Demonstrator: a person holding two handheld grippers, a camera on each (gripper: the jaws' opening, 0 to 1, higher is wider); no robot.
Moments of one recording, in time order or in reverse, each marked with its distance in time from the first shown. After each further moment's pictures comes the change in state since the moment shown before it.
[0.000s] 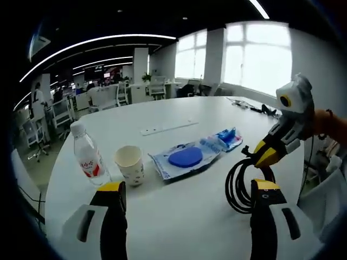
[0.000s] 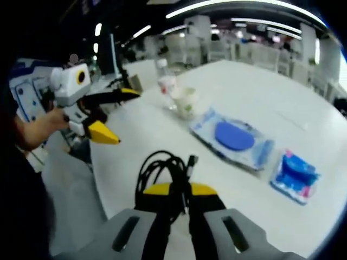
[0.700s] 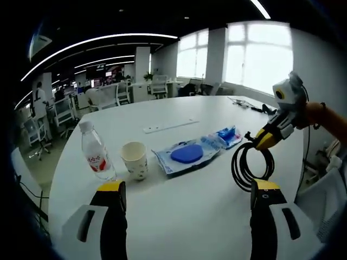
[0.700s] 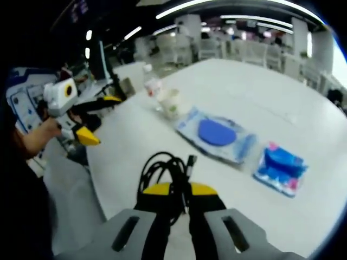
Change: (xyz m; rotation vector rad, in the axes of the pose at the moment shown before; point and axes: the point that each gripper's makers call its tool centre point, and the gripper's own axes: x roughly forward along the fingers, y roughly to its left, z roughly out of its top) left arm -0.018 0.004 -0.006 -0.003 0.012 0.019; right arm -0.023 -0.031 -0.004 0.057 0.005 -0.037
